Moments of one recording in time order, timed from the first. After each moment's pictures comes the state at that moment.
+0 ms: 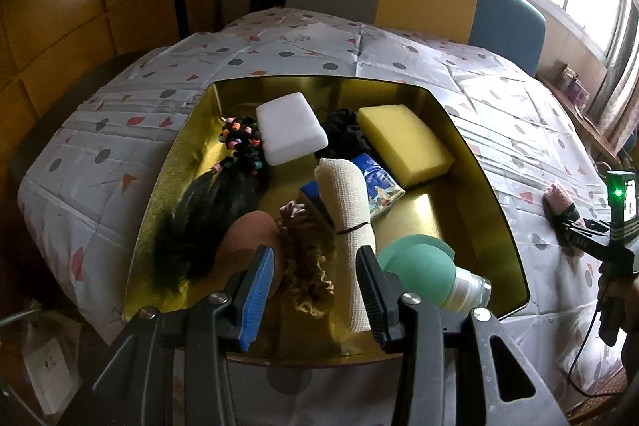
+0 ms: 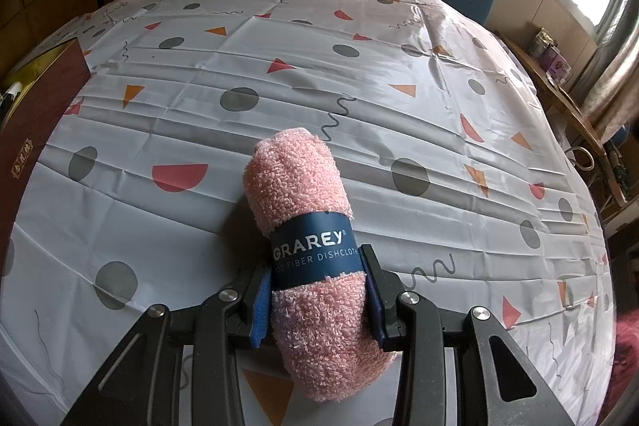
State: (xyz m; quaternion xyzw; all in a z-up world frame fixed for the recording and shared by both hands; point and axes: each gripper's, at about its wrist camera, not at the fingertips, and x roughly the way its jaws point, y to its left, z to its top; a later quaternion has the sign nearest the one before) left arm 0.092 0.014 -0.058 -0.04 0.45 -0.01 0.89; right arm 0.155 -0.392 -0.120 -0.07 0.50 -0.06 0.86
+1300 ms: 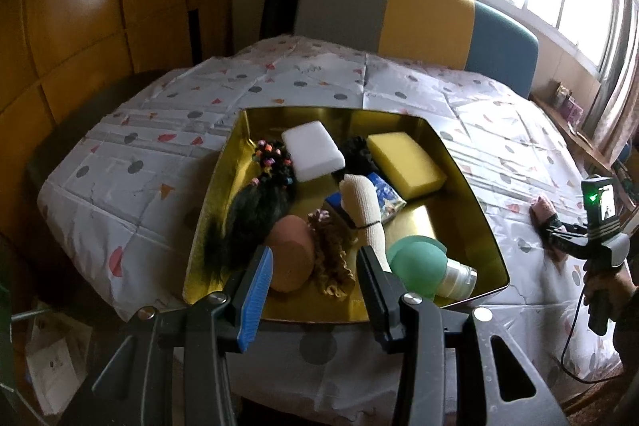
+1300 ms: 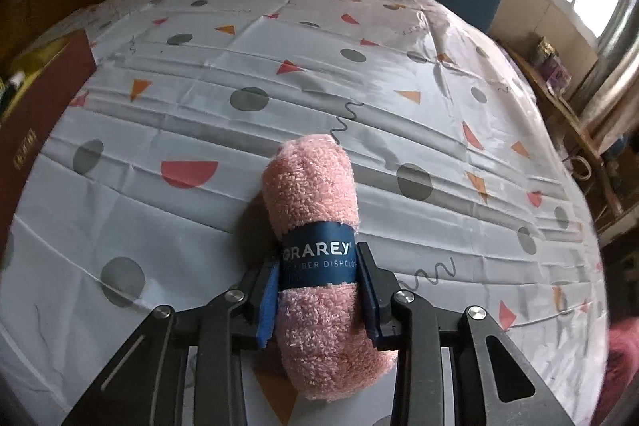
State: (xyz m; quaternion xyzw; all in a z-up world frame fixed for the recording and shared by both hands) left arm 0.049 0.040 -0.024 -0.04 0.40 -0.01 0.91; right arm 0.154 -0.382 -0.119 -0.09 0.50 -0.06 0.86
